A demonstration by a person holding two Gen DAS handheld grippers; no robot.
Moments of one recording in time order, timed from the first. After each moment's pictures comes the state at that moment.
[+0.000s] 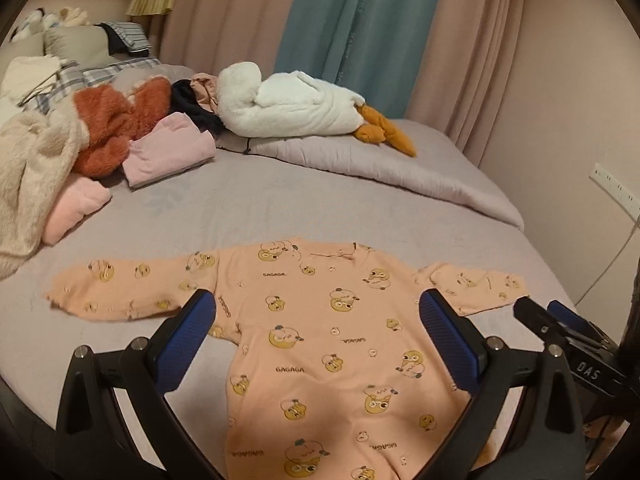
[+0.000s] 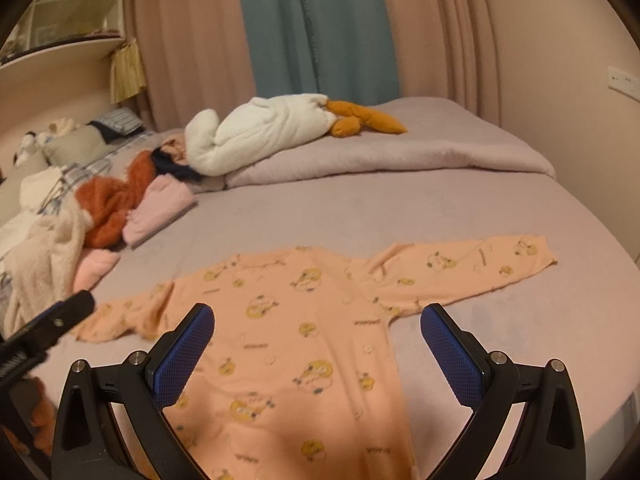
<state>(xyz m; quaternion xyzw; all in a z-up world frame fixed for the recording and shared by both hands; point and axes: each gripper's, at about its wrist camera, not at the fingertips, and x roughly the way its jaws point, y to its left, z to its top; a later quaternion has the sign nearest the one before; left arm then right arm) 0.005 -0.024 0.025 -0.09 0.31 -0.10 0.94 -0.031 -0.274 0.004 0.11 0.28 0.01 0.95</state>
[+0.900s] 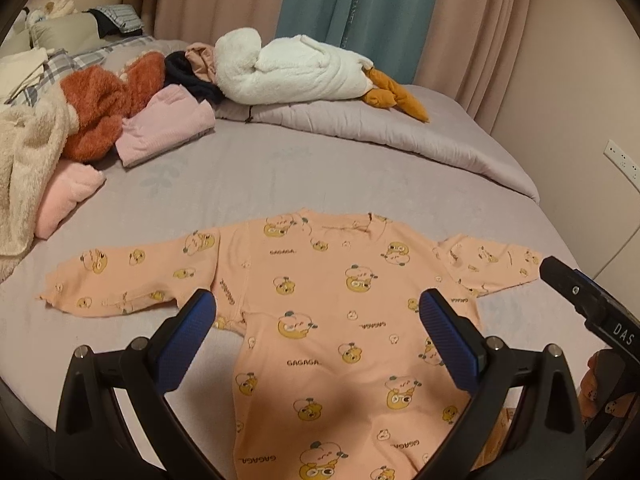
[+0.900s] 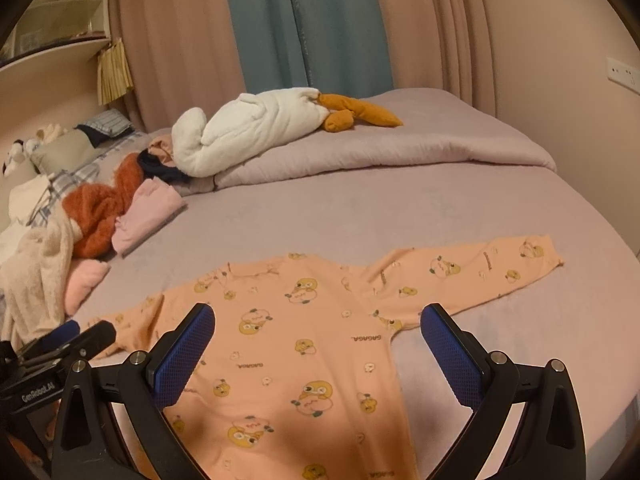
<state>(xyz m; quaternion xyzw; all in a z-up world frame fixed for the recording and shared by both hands) 0.028 -0.022 -0.004 -0.07 0.36 -0.09 0.93 -0.002 -0.279 0.003 0.12 0.30 0.00 0.95</state>
